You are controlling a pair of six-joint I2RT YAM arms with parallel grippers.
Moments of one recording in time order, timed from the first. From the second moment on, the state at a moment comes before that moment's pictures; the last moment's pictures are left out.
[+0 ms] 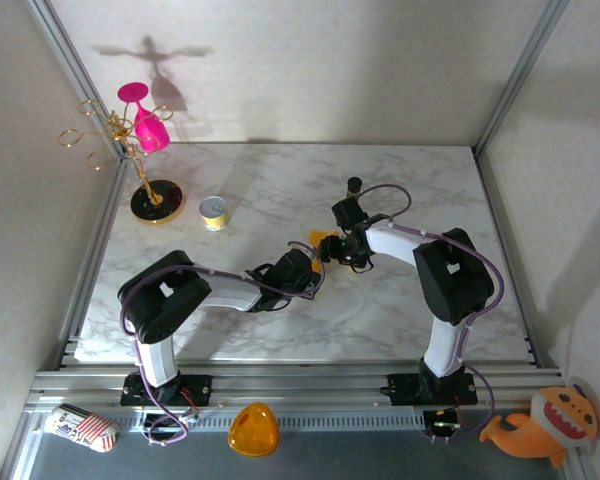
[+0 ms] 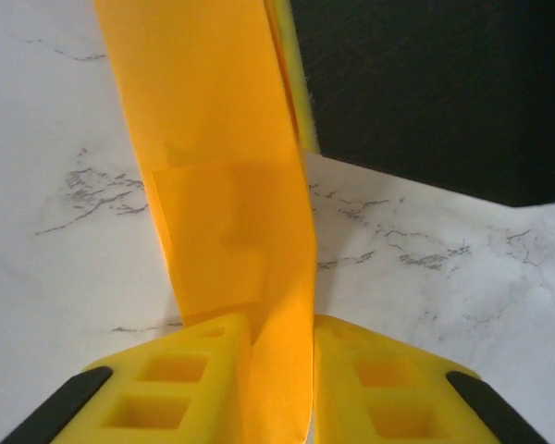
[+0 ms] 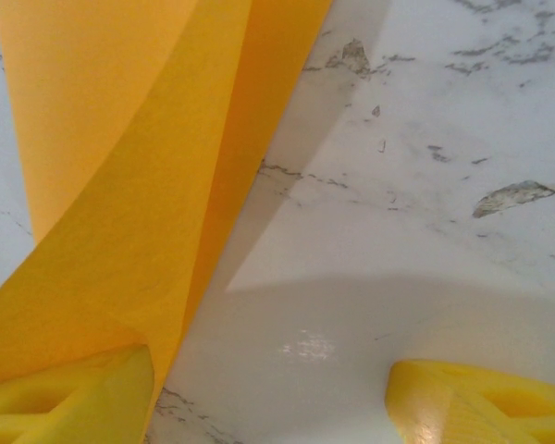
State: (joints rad) left arm -0.87 1.83 0.82 0.23 -0.08 -0.61; right arm 0.53 1.87 1.13 -0.49 -0.13 0.56
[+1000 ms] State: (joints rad) left arm -0.73 1.83 0.72 0.43 0.30 -0.76; right arm 0.47 1.77 0.98 -0.24 -0.43 0.30
